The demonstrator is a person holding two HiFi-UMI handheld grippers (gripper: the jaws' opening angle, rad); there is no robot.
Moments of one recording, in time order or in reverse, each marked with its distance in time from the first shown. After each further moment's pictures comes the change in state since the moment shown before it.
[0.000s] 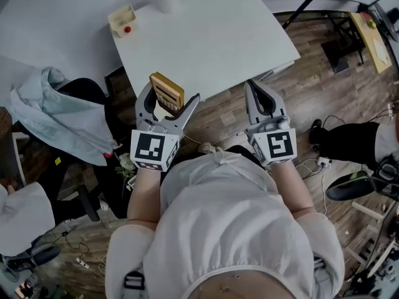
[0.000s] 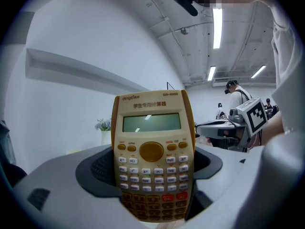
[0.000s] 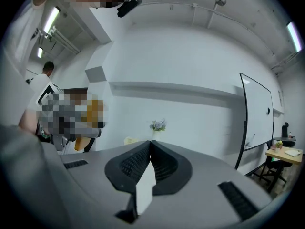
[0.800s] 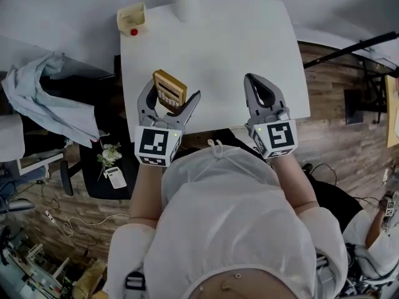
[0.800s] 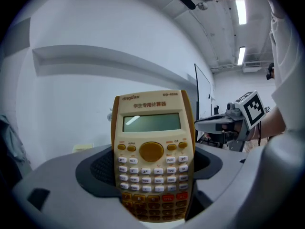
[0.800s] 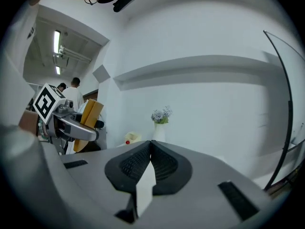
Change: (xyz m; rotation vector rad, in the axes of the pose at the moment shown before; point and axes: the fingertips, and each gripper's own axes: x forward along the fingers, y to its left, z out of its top) left arm 0.161 0.071 -0.028 -0.060 0.137 0.338; right arm 0.201 -0.116 -0.045 0.025 0.075 0.361
